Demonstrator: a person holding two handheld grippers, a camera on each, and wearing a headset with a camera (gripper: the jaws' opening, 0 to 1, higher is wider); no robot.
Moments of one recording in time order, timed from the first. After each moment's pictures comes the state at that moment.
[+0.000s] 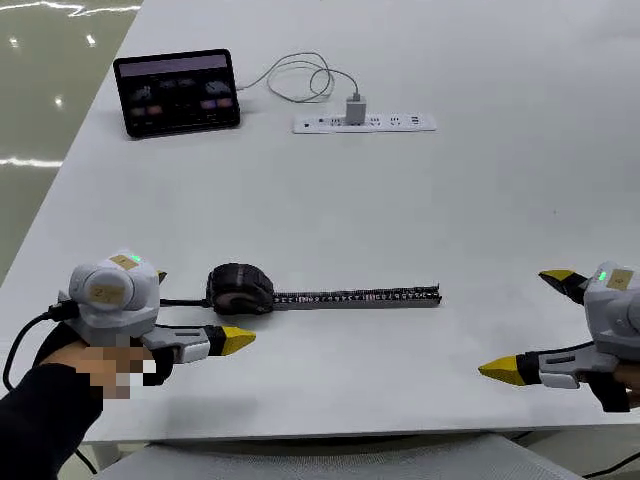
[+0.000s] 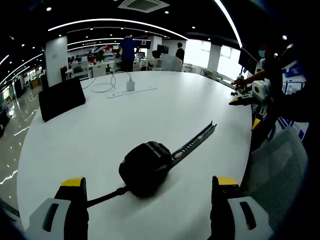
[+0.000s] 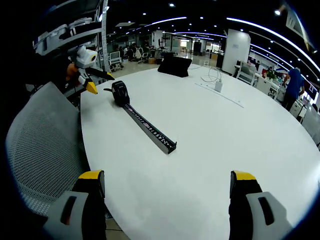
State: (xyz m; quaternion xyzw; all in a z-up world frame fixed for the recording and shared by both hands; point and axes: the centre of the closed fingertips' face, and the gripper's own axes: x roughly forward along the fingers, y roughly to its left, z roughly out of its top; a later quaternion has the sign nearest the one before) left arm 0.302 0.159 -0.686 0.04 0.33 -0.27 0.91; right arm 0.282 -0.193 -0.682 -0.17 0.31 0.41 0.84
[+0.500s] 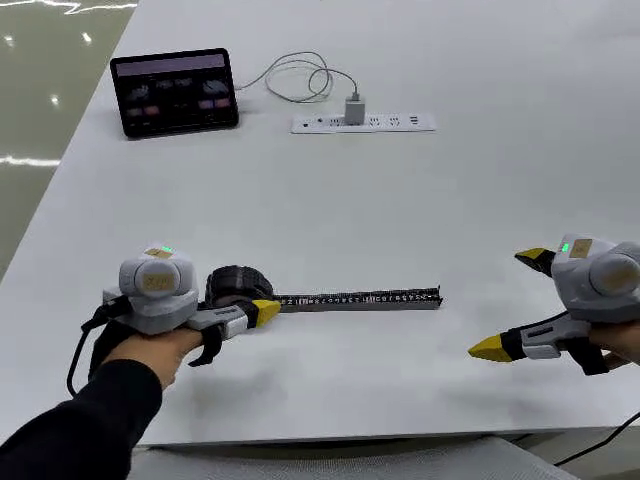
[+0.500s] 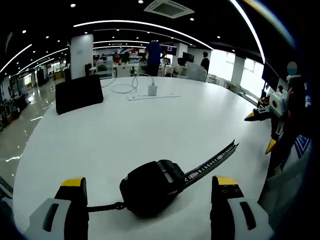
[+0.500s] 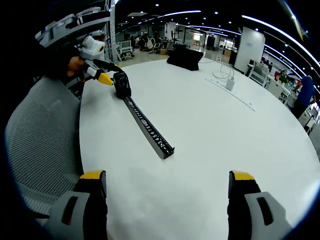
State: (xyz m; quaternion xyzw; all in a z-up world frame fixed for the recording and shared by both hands) left arm 0.334 0.152 -0.695 0.00 0.31 -0.16 0.94; right arm 0.307 -0.178 -0.700 -0.21 0.34 0.45 0.80
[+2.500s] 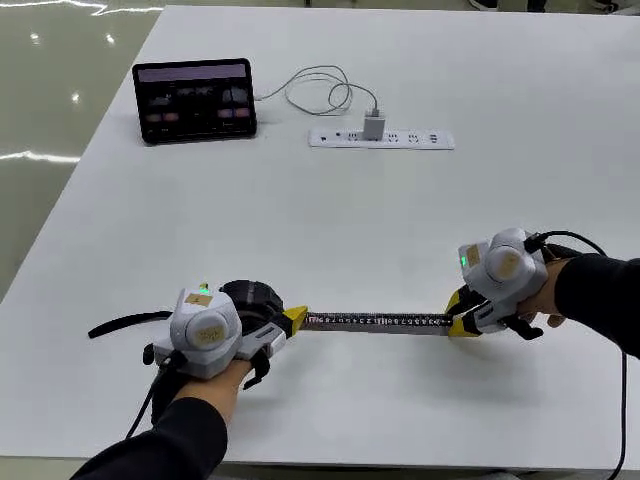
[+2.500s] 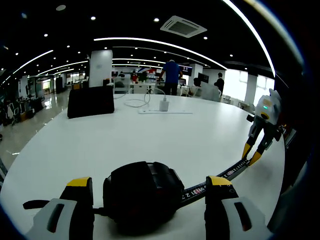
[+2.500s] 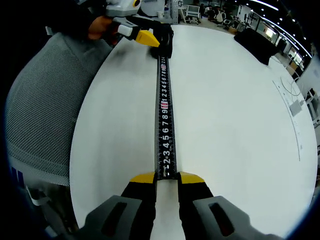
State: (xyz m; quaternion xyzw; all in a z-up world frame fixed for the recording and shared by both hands) left arm 0.348 0.141 -0.713 -0.02 0.23 -0.10 0.97; right arm 0.333 -0.134 -0.760 -0.39 0.39 0.60 0.58
